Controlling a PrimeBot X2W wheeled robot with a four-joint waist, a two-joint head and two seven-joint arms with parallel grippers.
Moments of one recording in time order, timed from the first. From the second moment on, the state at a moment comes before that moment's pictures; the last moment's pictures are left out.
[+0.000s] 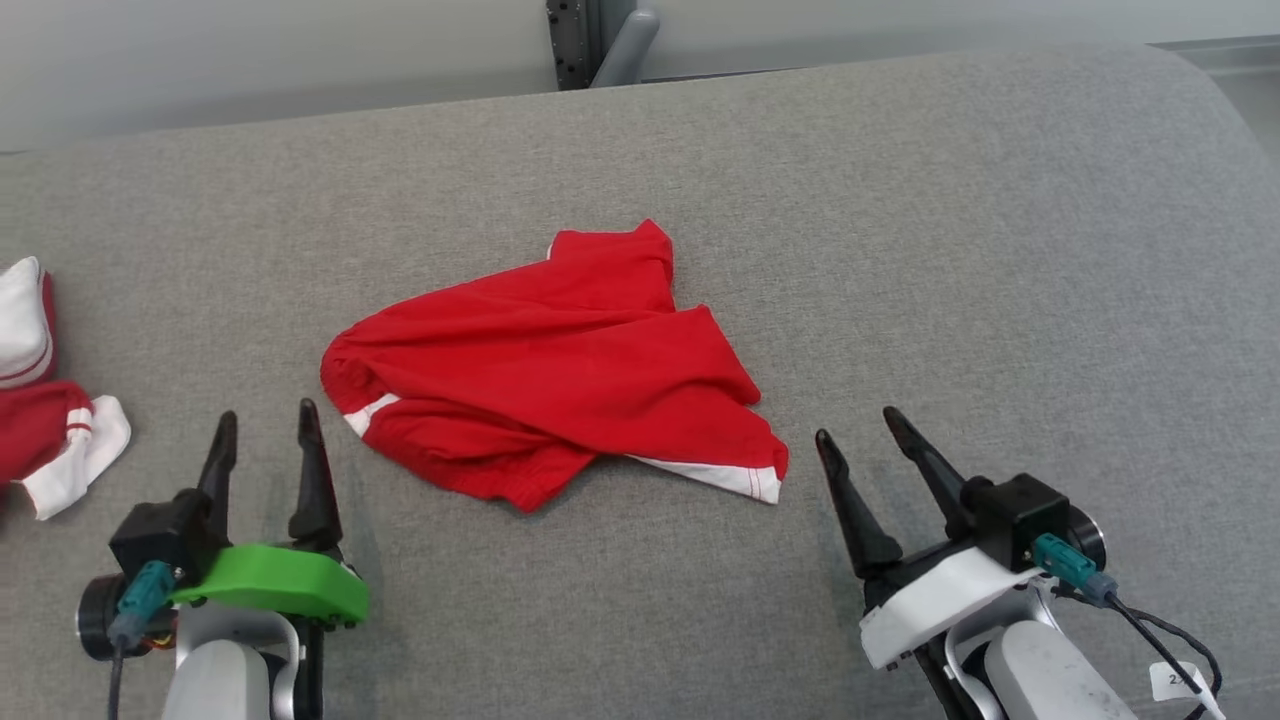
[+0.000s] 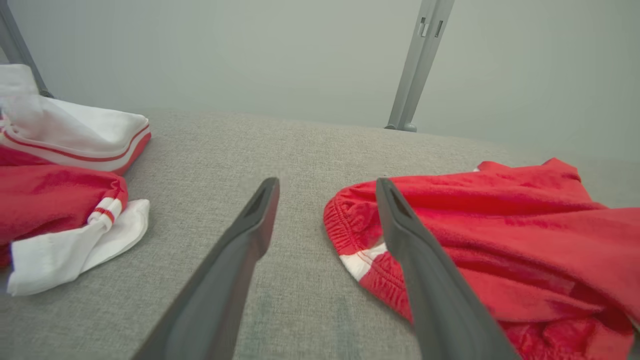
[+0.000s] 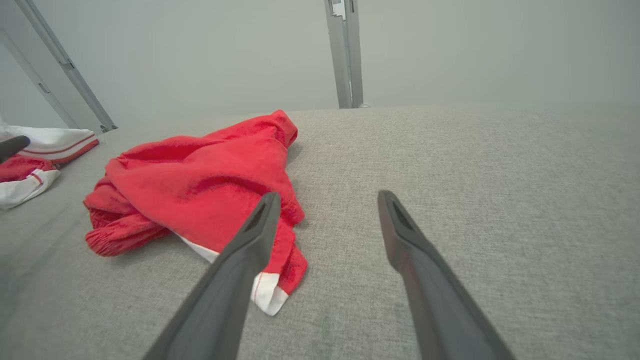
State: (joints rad) left arm -0.24 0.05 0.11 0.41 -0.20 -0.12 -0.26; right arm -0.17 -0.09 0.25 0.26 0.22 0.13 -0.26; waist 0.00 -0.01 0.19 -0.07
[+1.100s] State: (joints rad) left arm -0.16 0.05 -0.13 0.30 -0.30 -0.08 -0.26; right arm -0.21 -0.14 0.31 0.49 0.37 0.13 -0.26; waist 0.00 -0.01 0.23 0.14
